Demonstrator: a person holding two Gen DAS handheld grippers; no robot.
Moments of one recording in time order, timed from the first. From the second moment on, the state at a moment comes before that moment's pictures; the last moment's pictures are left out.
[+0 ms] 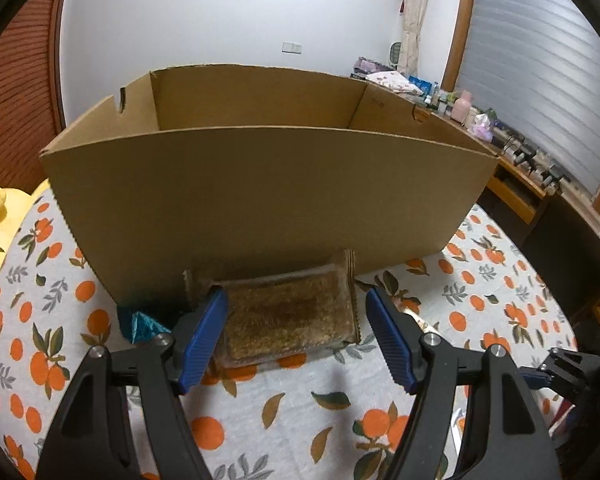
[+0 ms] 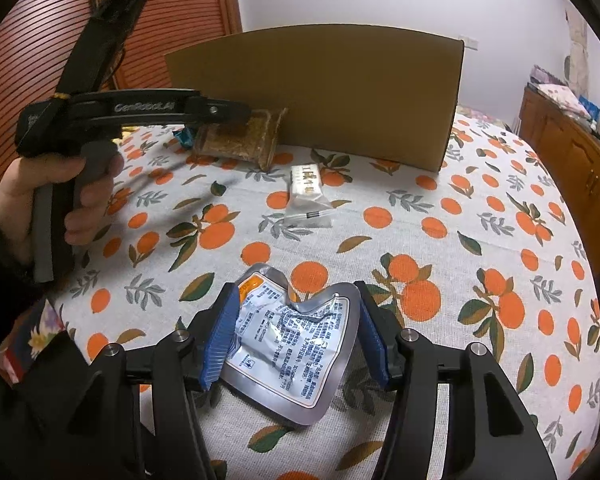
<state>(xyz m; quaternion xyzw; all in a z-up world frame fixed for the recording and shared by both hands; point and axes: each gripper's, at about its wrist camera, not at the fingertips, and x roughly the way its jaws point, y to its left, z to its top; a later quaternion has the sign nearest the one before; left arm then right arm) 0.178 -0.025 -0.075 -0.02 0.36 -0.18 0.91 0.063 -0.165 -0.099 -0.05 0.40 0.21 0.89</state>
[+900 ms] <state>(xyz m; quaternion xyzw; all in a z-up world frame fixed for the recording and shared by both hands) 0.194 -0.043 -0.100 -0.01 0.41 -0.15 0.90 0.064 -0.165 -0.099 -0.05 0.40 0.21 0.89</state>
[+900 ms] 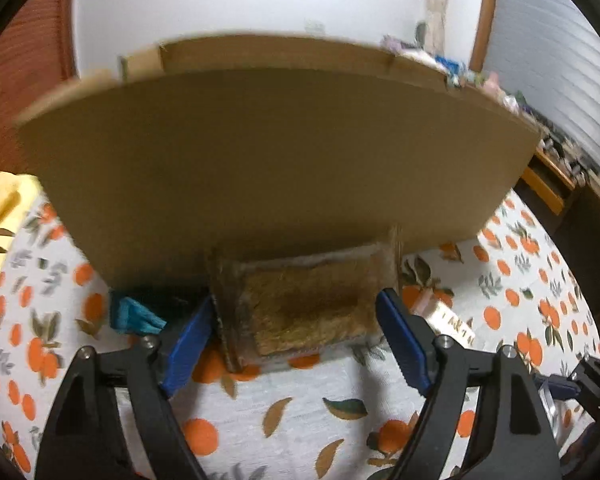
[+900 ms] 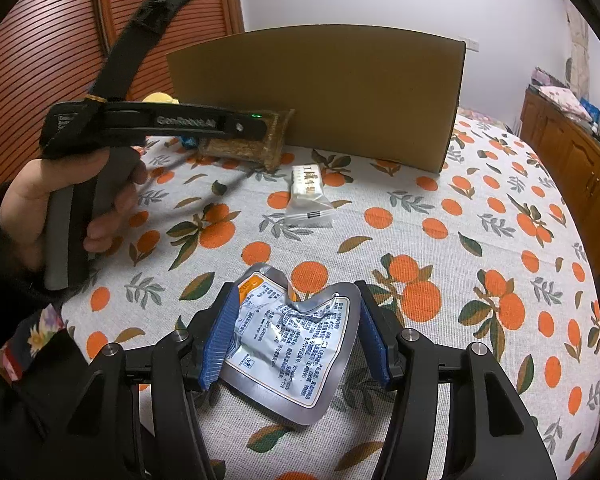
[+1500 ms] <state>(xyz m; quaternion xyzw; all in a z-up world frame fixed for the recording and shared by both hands) 0.194 -0.043 -0.103 -0.03 0.43 -0.20 0.88 0.062 -0.164 -0.099 -0.05 0.40 0.21 0.89</state>
